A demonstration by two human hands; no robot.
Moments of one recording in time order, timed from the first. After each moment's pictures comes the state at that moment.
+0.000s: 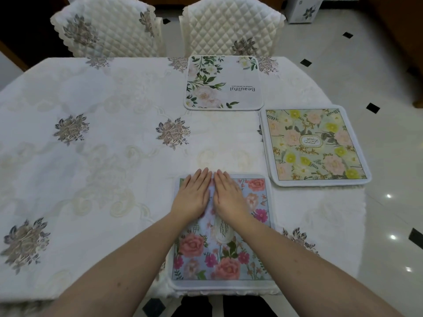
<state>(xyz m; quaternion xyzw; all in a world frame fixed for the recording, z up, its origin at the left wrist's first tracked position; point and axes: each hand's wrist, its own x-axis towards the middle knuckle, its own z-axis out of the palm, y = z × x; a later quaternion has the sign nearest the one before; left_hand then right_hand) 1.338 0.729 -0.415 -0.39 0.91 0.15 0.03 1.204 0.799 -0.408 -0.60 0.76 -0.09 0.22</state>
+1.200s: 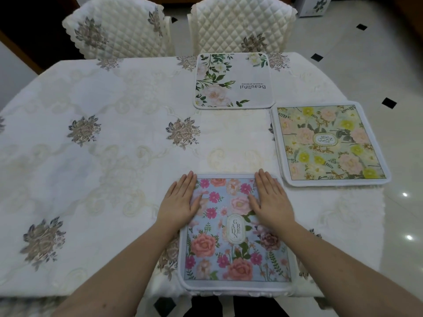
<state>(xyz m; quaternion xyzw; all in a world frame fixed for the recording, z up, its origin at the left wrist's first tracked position) 1.409 0.722 -0.423 -0.44 0.88 0.14 0.05 1.134 0.847 -0.422 -0.60 0.79 -0.02 0.11</state>
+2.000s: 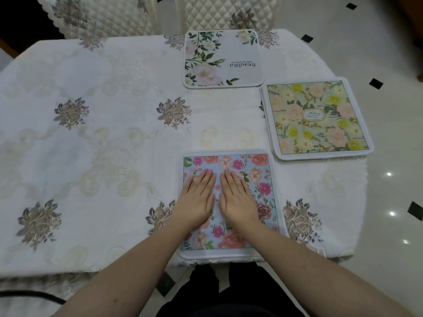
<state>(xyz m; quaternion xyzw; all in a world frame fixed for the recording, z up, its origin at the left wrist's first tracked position) 1.382 0.796 -0.421 -0.35 0.93 0.12 0.04 1.233 0.876 -0.417 -0.61 0.78 -0.02 0.15</state>
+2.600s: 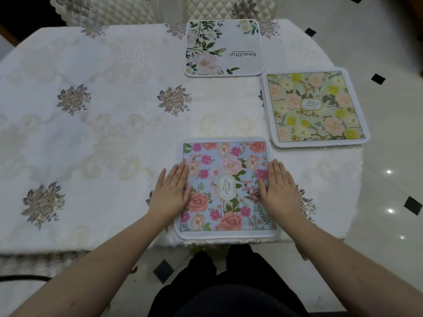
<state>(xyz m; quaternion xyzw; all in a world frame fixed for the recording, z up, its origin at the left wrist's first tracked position) 1.441 0.797 -0.413 -0.44 0.89 0.09 0.08 1.151 0.940 -0.406 -0.50 0.86 -0.01 0.13</state>
